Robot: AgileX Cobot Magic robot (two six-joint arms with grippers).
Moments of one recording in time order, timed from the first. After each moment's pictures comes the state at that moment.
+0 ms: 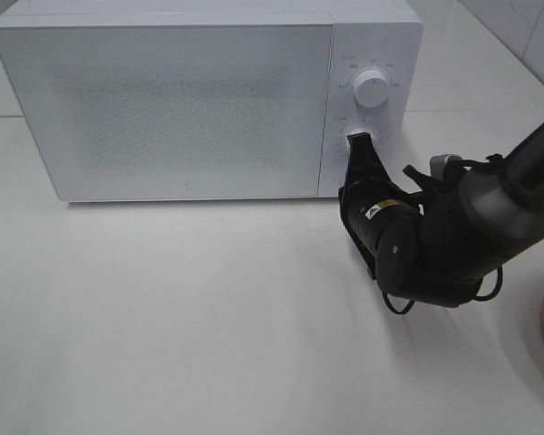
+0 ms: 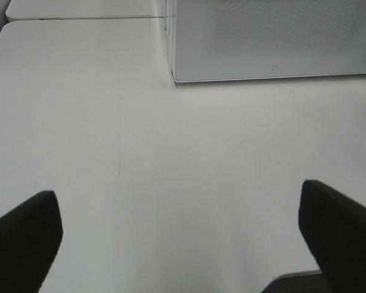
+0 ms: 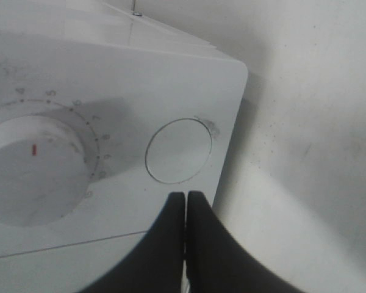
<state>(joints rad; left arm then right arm) -0.10 -0.01 -0.52 -0.05 1.08 -0.01 0.62 2.08 -0.76 0.74 -0.95 1.18</state>
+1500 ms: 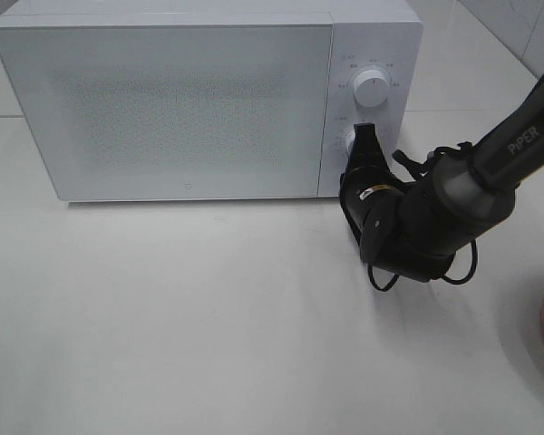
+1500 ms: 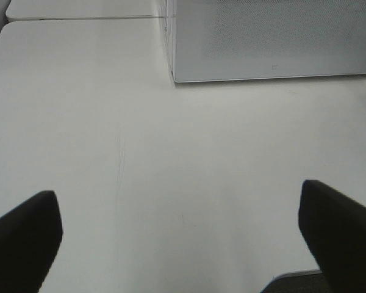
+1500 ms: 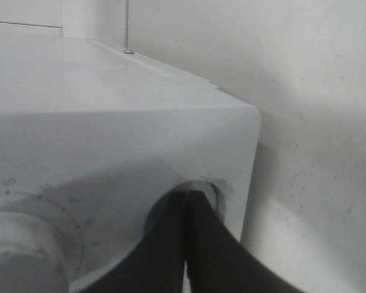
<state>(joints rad) -0.10 -0.01 -0.52 -0.05 1.08 -0.01 0.56 2.16 -0.90 0.79 -0.93 1.20</state>
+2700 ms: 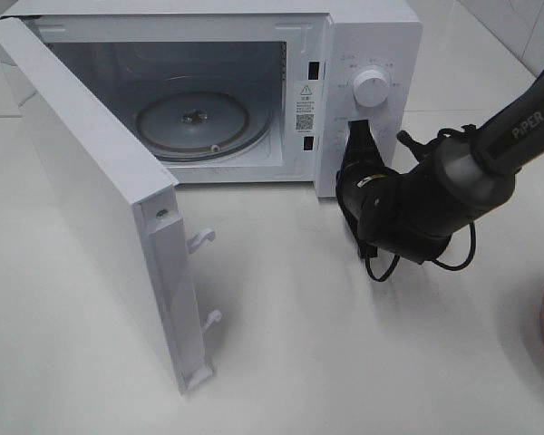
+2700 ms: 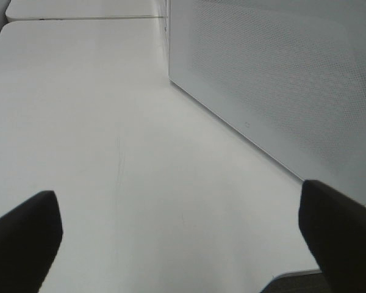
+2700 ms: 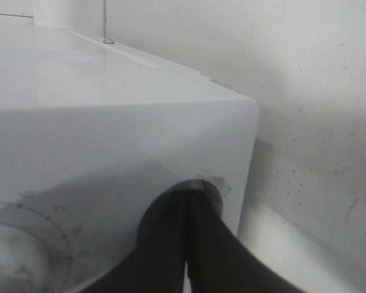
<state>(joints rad) -0.10 -0.01 -0.52 -0.05 1.08 -0.01 0.54 2.15 -0.95 0.82 -0.80 1.12</state>
